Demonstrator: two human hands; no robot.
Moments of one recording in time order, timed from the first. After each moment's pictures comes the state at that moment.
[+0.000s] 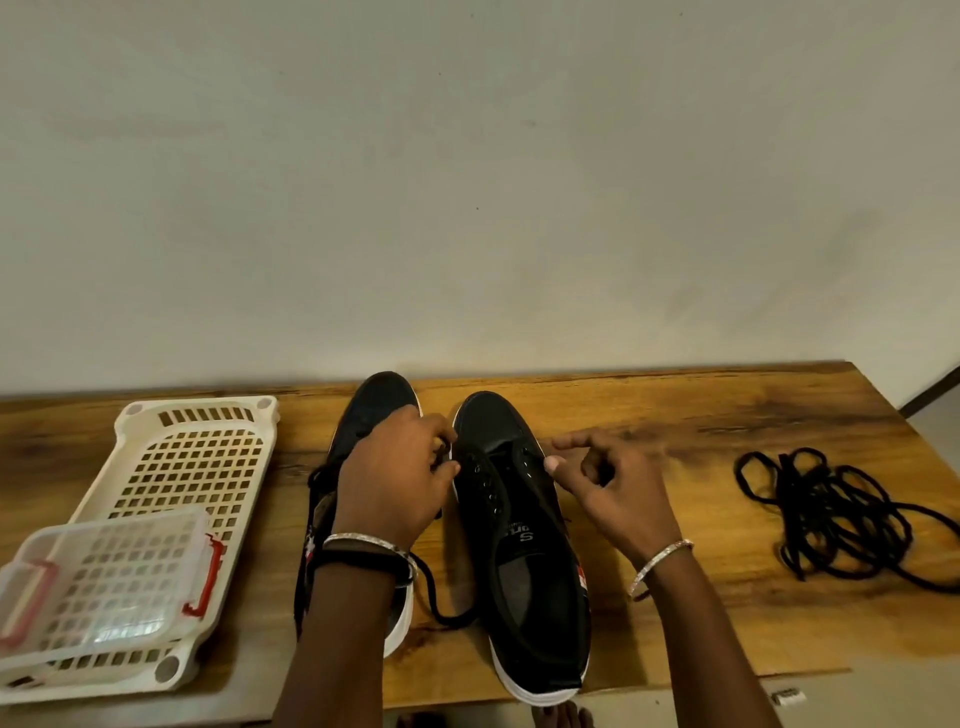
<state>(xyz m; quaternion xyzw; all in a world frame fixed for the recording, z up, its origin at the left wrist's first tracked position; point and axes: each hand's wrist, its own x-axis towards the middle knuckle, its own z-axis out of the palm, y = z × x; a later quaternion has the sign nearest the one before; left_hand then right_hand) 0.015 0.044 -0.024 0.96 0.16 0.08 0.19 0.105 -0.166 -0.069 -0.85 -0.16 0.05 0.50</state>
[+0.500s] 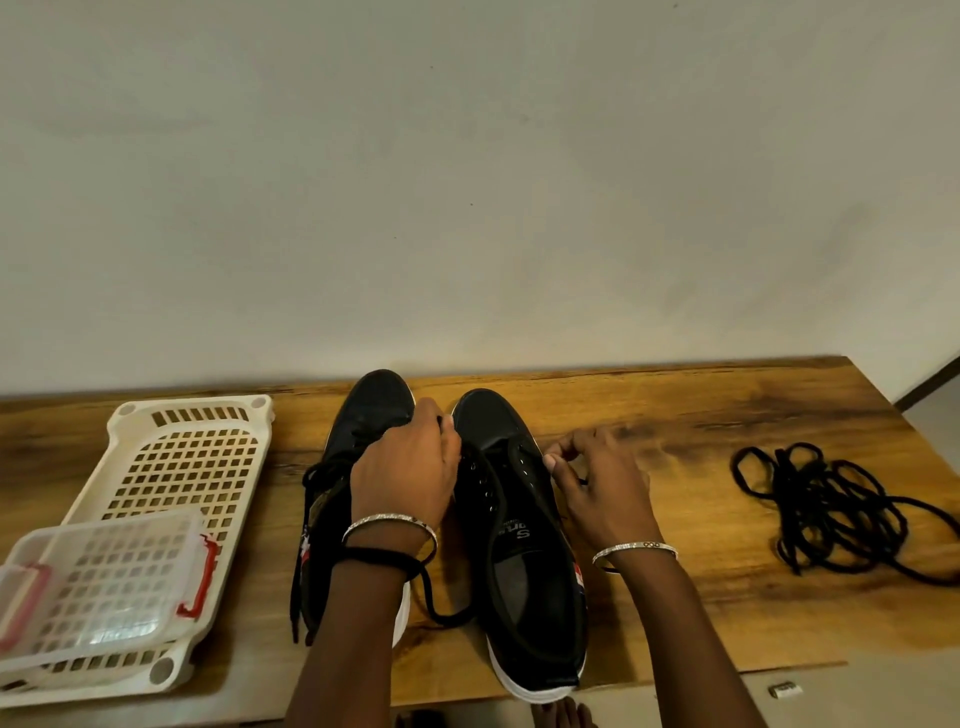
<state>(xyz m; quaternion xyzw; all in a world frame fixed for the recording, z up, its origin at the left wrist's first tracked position) 0.027 0.029 -0.034 0.95 0.23 0.10 0.17 0.103 -0.157 -0.081 -0.91 -0.17 0.03 0.37</state>
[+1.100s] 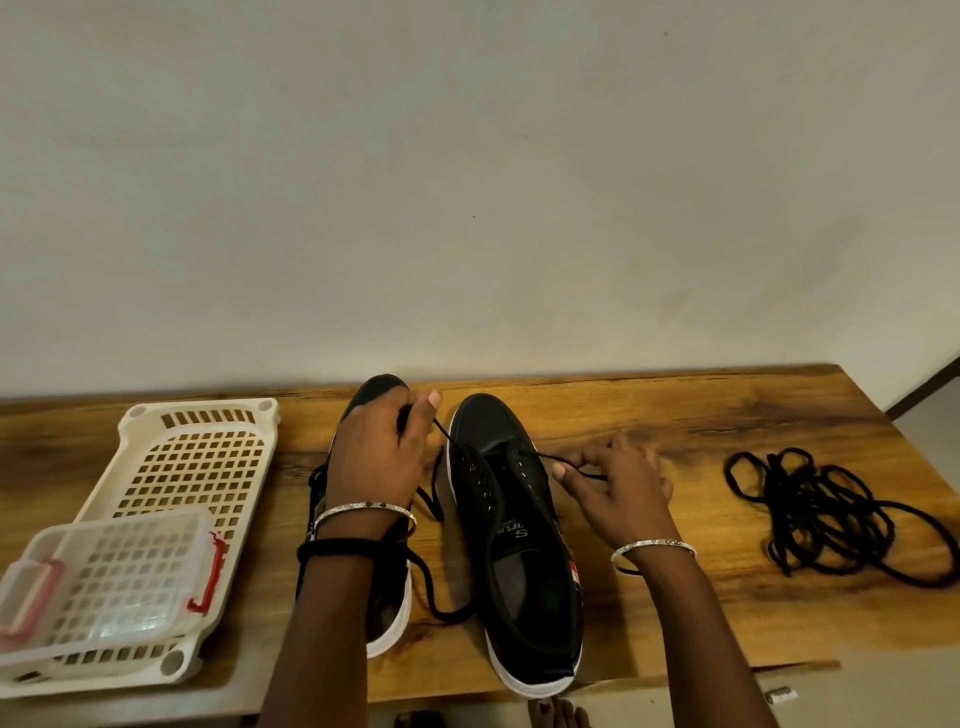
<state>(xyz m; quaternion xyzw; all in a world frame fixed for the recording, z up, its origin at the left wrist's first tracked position) 0.014 0.045 -0.007 0.88 0.22 0.23 0.37 0.102 -0.173 -0.063 -0.94 -0.13 0.08 0.31</state>
